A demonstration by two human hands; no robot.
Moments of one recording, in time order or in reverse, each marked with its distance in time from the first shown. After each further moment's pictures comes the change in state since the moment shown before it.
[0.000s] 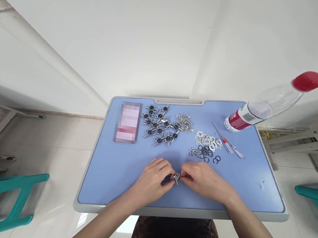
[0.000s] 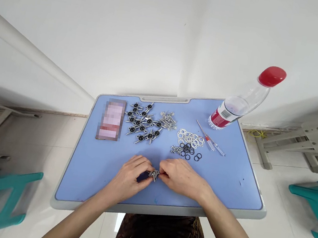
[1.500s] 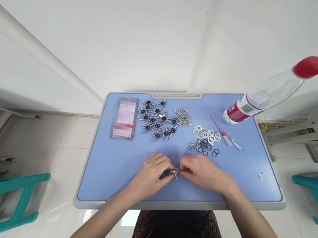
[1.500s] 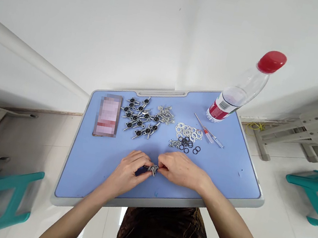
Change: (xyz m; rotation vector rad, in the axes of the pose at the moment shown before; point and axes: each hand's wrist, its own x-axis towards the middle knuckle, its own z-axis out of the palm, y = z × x) left_hand 0.003 0.000 -0.004 -0.032 -0.012 0.025; right_hand 0.000 0.002 -0.005 0.041 -0.028 -0.017
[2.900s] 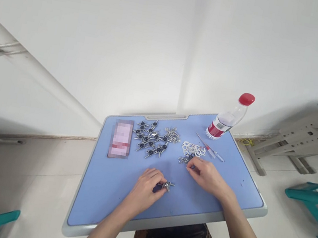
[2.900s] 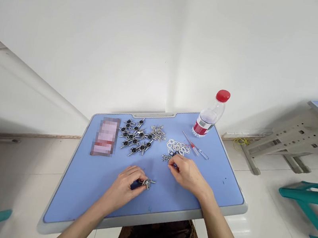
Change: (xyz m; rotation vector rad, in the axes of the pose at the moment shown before) left_hand 0.001 -0.001 -0.002 -0.028 0.002 -0.042; right_hand -0.026 0.032 -0.002 0.073 0.485 0.092
